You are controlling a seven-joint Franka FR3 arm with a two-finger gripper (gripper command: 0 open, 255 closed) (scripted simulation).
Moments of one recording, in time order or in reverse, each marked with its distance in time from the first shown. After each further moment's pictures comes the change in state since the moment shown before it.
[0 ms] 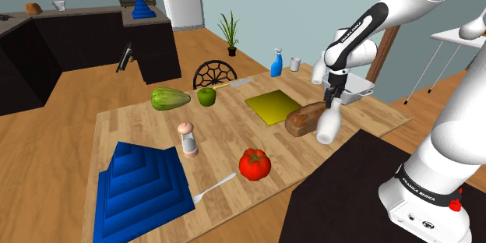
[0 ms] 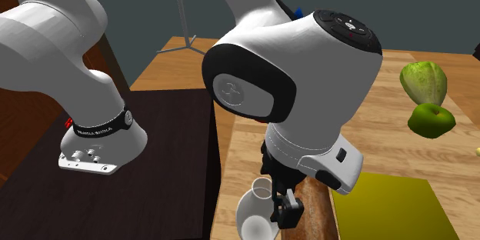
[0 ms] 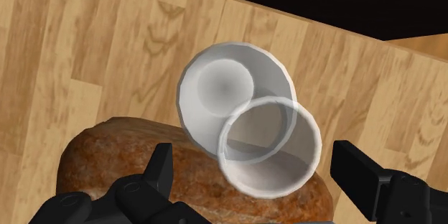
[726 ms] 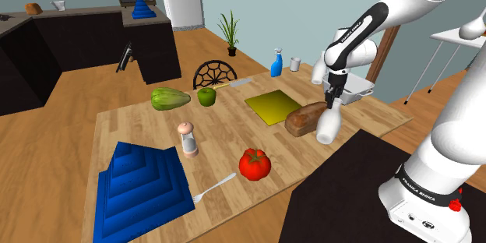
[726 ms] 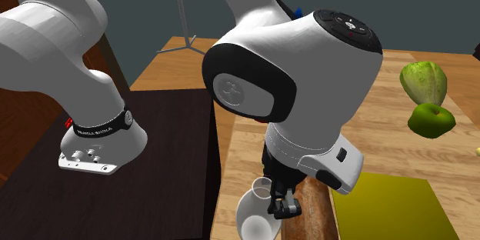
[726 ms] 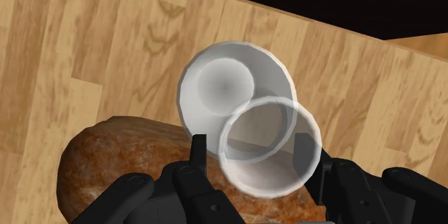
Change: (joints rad) arm 0.000 -0.001 0.000 0.000 0.000 0.001 0.000
